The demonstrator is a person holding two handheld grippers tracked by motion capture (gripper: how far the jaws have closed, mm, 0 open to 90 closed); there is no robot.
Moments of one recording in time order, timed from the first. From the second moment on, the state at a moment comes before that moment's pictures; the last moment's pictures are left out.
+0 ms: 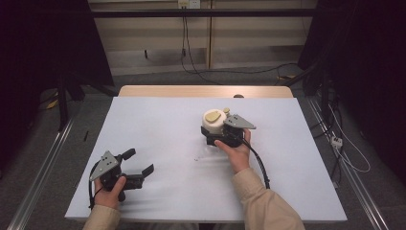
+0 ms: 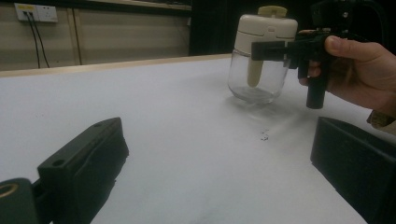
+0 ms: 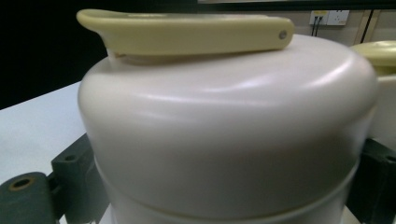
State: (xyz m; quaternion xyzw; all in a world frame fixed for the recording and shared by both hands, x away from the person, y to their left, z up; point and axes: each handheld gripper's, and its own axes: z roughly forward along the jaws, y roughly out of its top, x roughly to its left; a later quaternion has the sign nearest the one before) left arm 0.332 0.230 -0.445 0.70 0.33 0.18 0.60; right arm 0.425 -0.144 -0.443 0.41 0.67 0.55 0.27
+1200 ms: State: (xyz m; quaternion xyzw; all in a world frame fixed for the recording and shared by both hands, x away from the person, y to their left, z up) left arm 0.331 0.229 -0.446 0.71 0.33 0.18 0.60; right arm 0.432 -0.133 -0.450 0.41 0.68 0.55 0.26
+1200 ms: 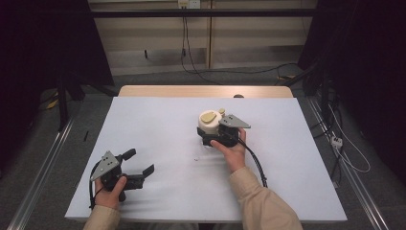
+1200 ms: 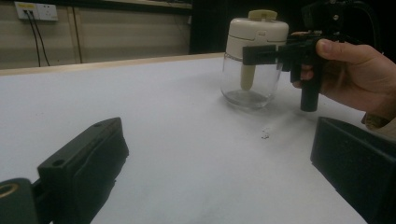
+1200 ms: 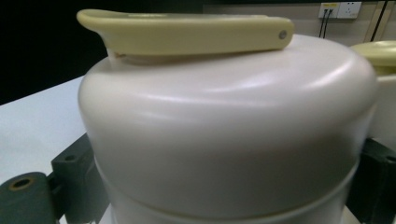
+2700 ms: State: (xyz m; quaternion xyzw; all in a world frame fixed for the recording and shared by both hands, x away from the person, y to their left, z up) left arm 0.336 0.221 -0.446 0.70 0.33 0.18 0.60; right arm 0.432 -0.127 -0.458 0.40 0.69 0.55 0.25
